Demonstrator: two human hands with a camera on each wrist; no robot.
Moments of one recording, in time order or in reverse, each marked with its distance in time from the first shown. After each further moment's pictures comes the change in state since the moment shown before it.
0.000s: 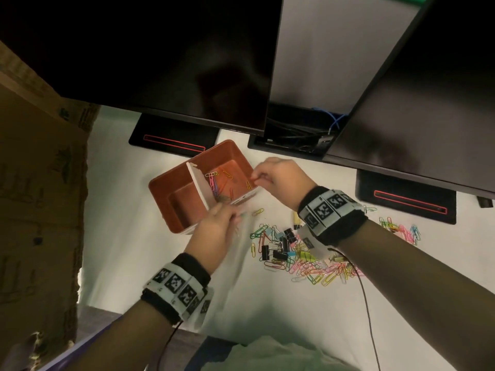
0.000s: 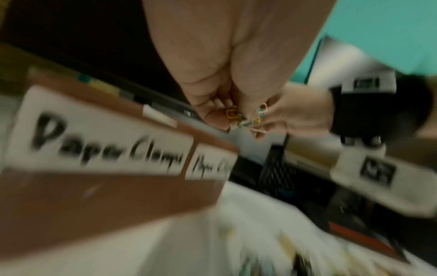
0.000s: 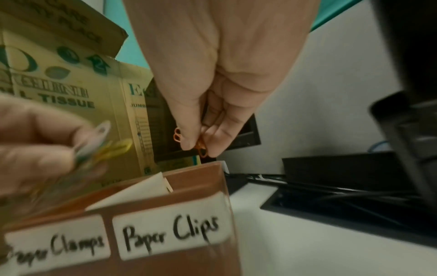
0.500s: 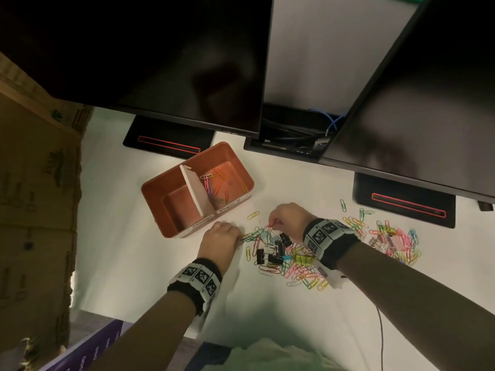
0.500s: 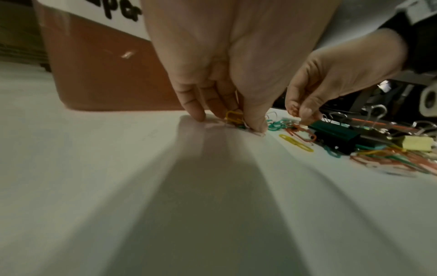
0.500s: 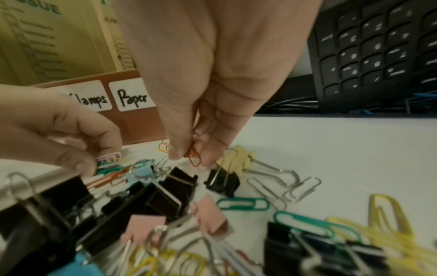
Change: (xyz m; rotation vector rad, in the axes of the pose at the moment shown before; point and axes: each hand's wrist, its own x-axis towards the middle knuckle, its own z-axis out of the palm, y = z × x) left_hand 0.001 -0.036 0.071 0.234 -0.259 -0.086; right_hand -0.037 0.059 0.048 -0.107 -0.495 0.247
